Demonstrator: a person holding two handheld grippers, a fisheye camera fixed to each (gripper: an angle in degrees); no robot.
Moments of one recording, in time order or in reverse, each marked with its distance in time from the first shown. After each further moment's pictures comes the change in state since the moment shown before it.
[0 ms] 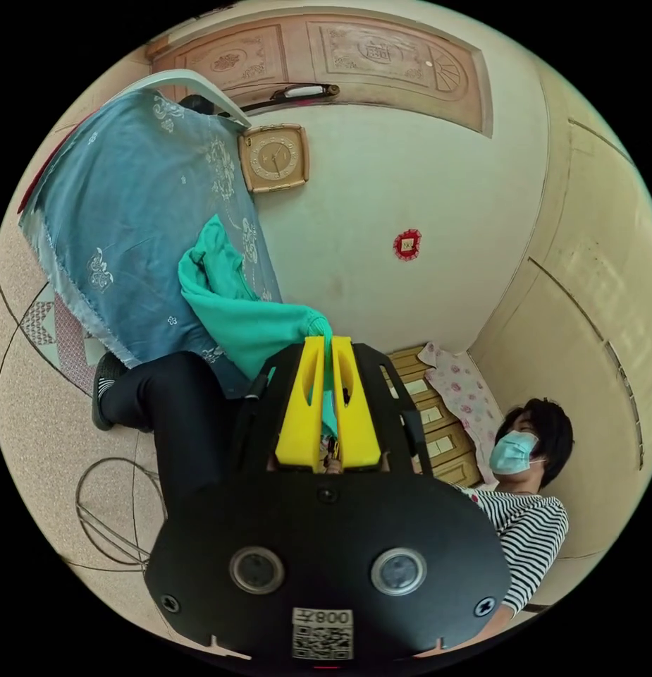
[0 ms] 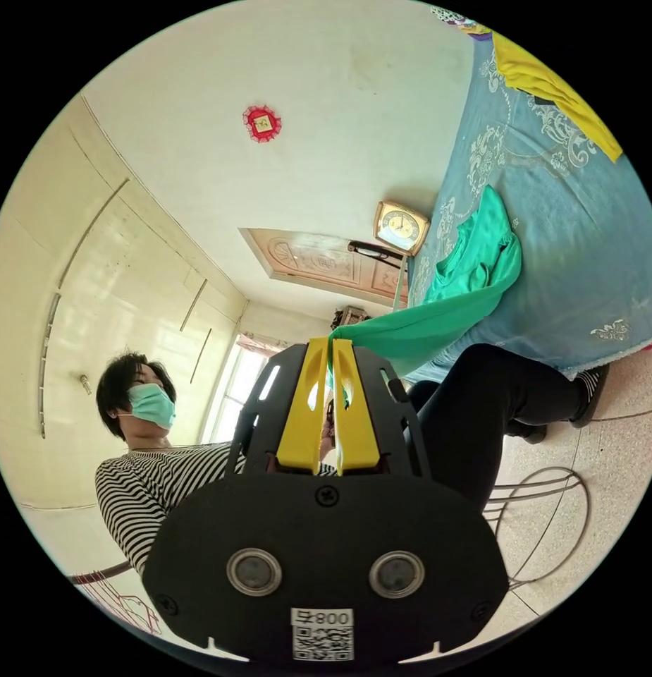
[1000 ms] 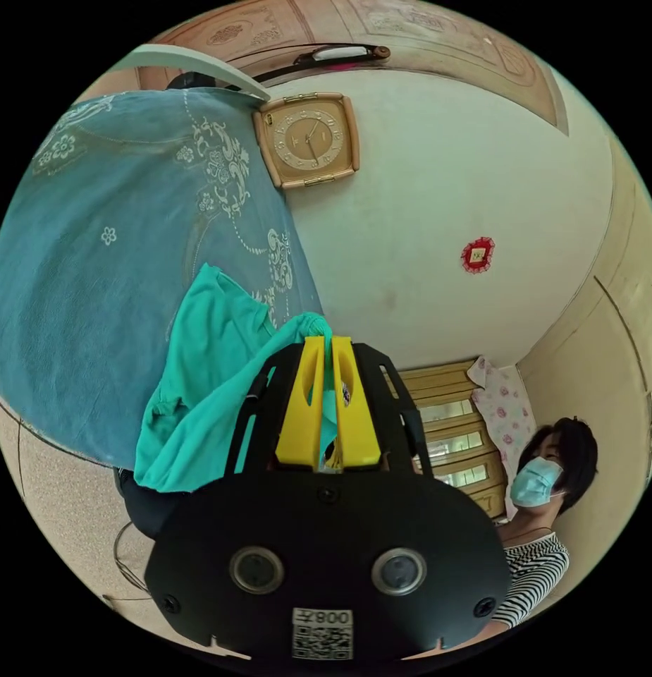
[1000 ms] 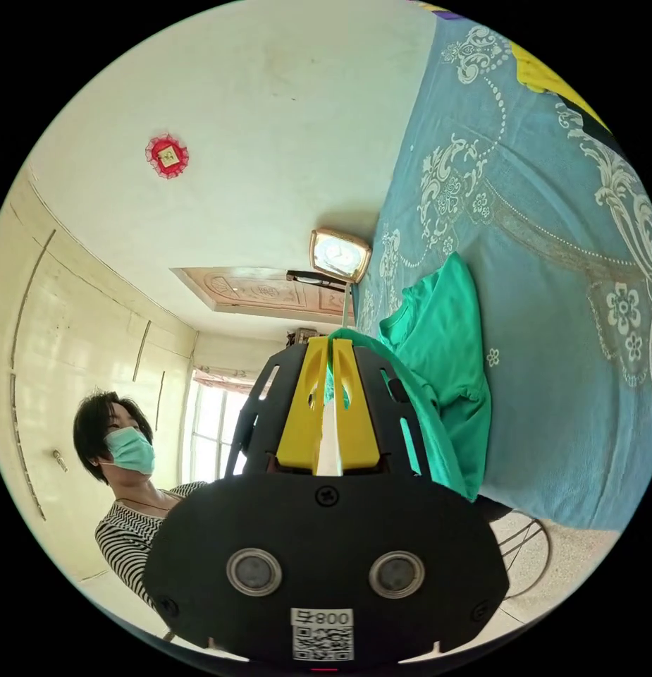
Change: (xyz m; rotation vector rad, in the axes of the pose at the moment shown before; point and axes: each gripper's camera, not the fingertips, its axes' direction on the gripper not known) left arm 0.083 -0.314 0.264 -0.095 -0.183 -0.047; right arm 0.175 -0.370 0.107 0.014 0.191 0.152
